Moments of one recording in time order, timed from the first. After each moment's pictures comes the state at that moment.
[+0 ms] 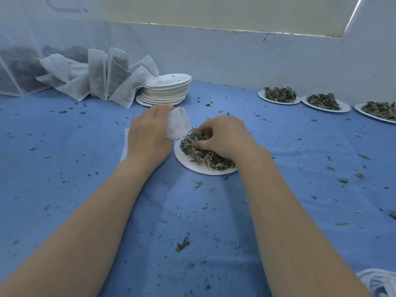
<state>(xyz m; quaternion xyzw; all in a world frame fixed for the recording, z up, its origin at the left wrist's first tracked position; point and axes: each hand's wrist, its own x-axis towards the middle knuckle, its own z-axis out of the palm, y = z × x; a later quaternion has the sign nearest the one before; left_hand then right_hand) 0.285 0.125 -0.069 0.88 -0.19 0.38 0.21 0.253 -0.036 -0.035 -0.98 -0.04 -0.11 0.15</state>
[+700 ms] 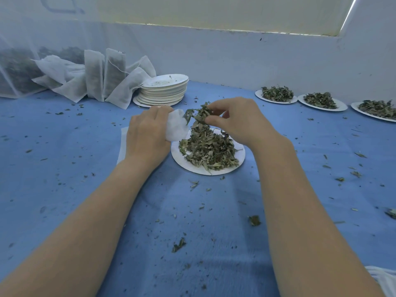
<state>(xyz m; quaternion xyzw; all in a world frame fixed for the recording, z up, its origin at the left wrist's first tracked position) 0.284 0.122 -0.068 0.89 -0.19 0.38 0.17 0.247 -0.061 -0.010 -0.94 -0.05 -0.15 0.29</state>
